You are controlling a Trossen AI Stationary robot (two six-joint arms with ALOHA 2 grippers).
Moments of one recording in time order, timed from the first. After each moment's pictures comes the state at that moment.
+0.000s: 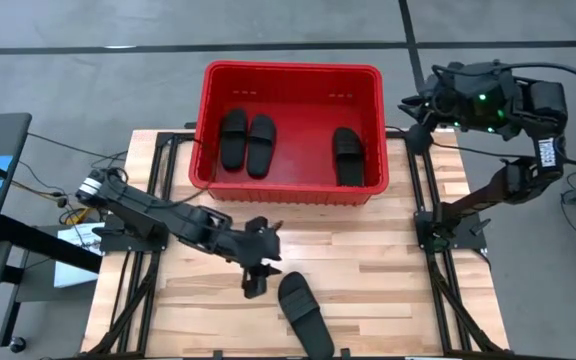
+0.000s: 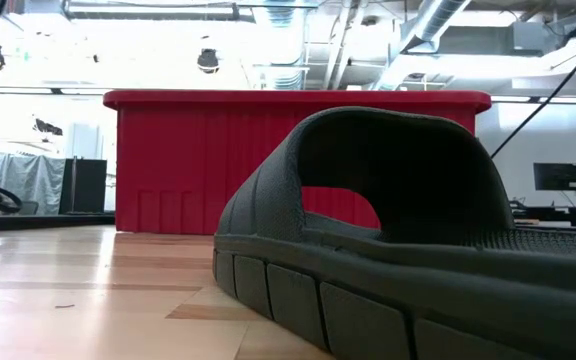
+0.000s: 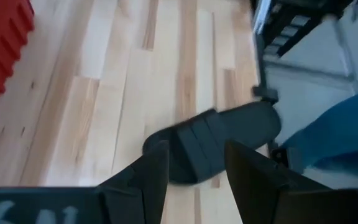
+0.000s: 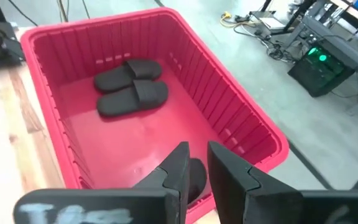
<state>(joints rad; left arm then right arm) -0.38 1.59 1.49 -0.67 -0.11 -0.46 -0.23 1.37 2.31 -1.57 0.41 -0.04</state>
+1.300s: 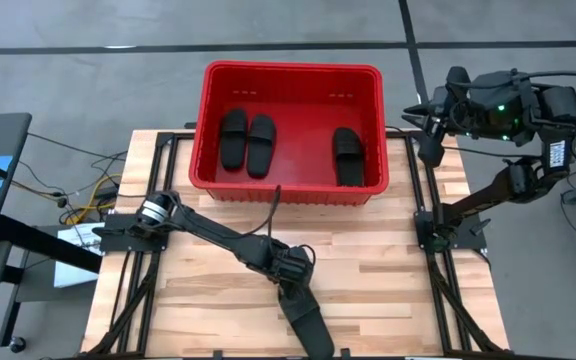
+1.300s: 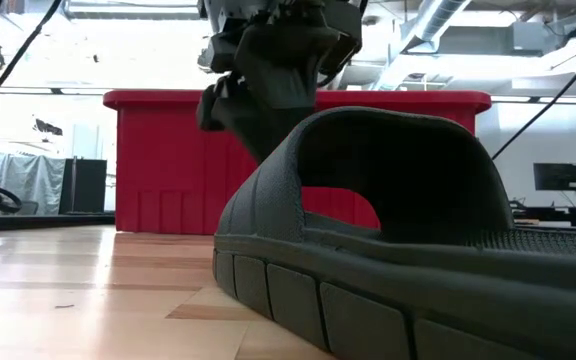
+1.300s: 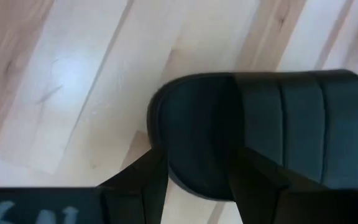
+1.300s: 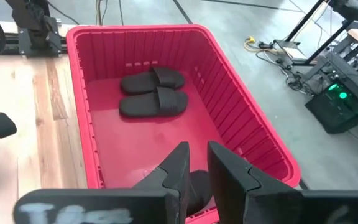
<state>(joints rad) -0.33 2.08 1.66 -0.77 -0.01 -0.78 -0.10 1.33 2.31 -1.57 0.41 -0.13</state>
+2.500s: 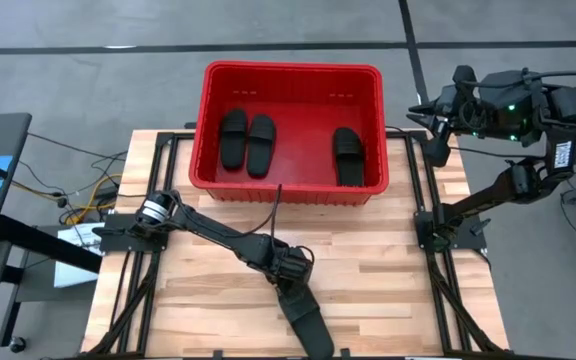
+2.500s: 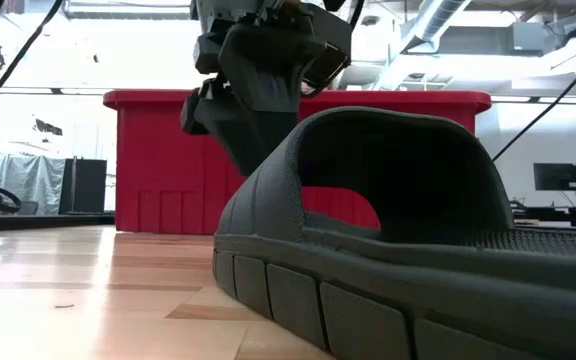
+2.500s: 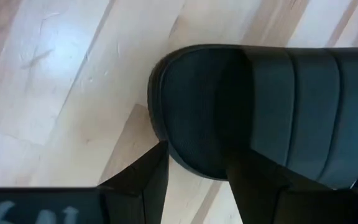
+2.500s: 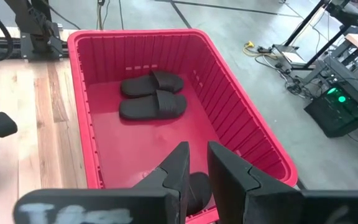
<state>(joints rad) -0.32 2.09 1.65 -0.81 0.07 -0.83 -0.10 1.31 2.31 -1.57 0.41 -0.14</state>
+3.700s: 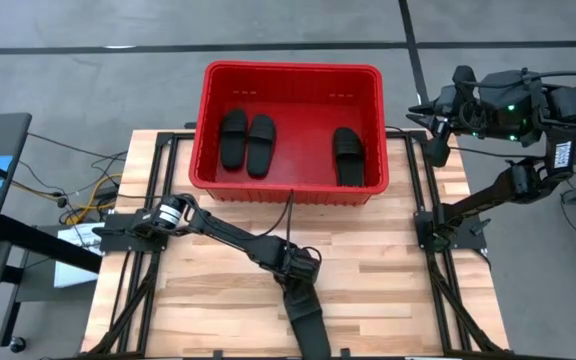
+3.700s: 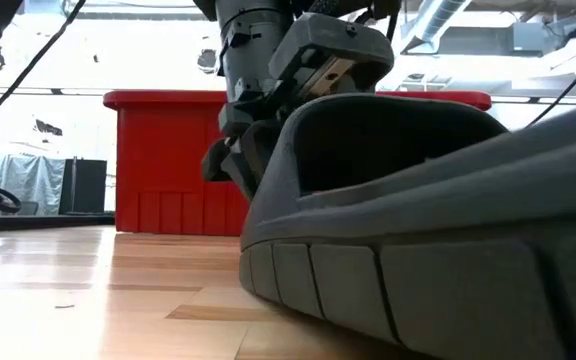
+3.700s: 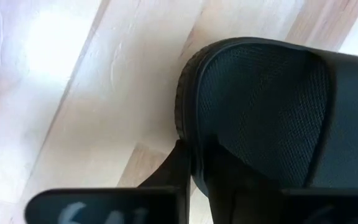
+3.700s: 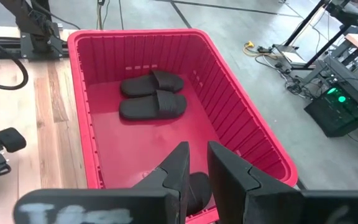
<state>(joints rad) -0.29 2.21 1.67 -0.74 0.08 -0.78 -0.10 1.31 2.31 -1.57 0.41 -0.14</state>
